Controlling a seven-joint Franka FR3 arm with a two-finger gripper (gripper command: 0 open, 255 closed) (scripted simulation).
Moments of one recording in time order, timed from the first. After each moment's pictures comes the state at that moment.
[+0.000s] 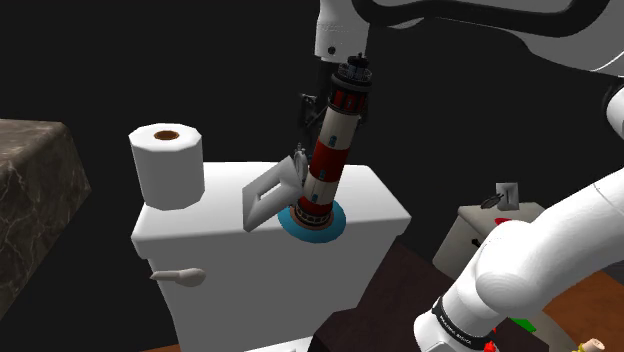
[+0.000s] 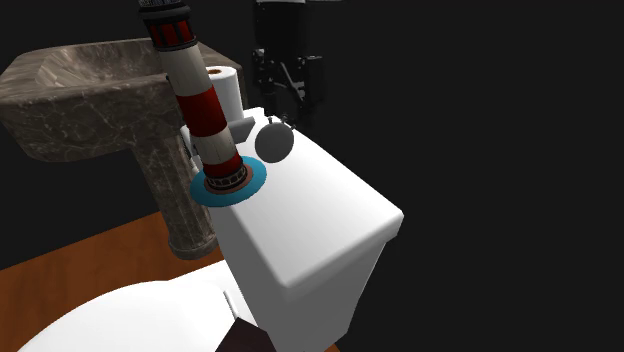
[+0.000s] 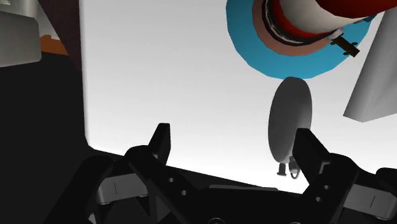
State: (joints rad) arm 0.00 -0.30 0.33 -1.88 0.09 1.47 0.75
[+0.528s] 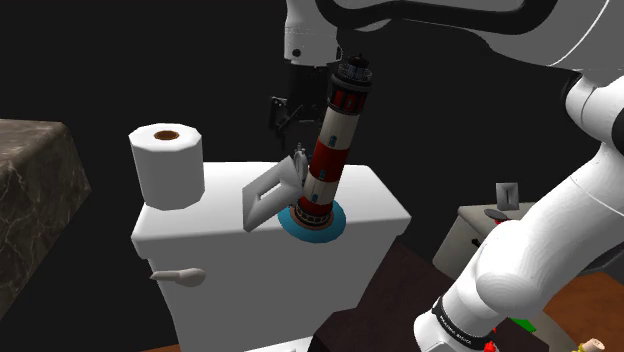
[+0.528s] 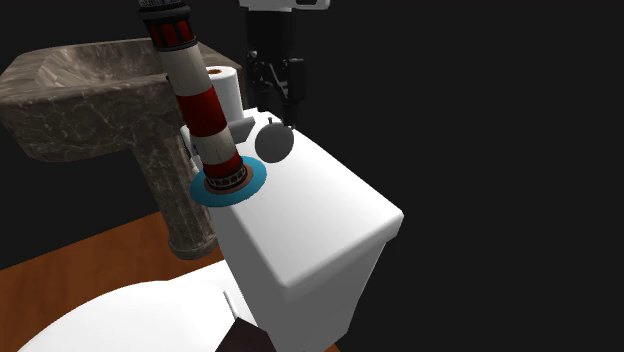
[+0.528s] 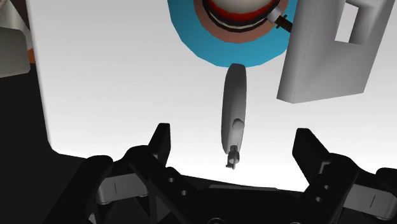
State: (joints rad) arm 0.01 -0.15 0.39 -1.77 0.08 1.50 0.89
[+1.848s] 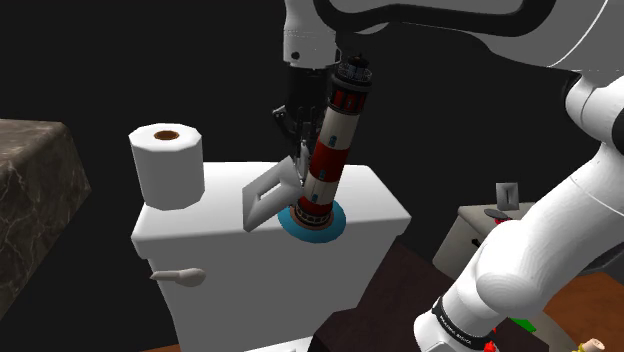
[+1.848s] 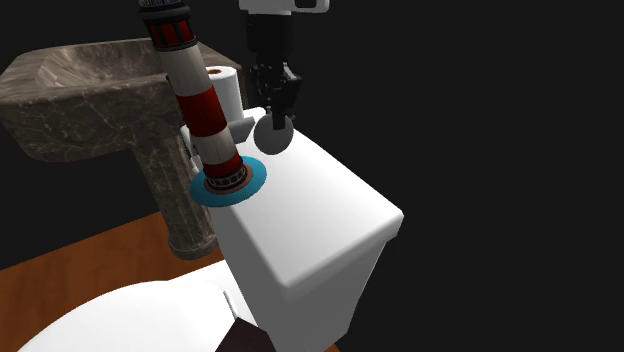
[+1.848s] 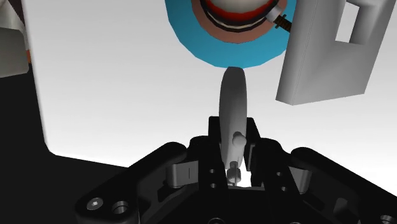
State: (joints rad) arm 0.01 -0.15 0.39 -1.78 0.08 1.51 0.89
